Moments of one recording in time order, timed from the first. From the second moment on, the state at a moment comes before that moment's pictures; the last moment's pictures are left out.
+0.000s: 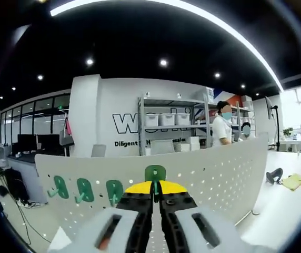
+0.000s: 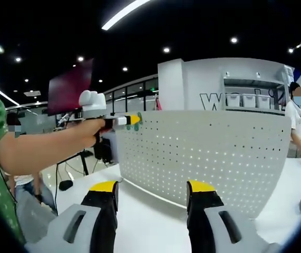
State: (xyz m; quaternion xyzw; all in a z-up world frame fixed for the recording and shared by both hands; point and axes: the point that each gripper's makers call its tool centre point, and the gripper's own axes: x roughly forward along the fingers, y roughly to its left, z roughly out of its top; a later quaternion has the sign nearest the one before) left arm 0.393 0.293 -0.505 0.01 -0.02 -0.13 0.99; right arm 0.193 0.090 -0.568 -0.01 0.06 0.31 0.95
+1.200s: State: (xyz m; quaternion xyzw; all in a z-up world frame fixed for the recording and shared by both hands) left arm 0.414 0.293 -0.517 -0.01 -0.01 -0.11 0.99; right arm 0.196 0.085 -0.571 -0.01 0.07 0.30 0.95
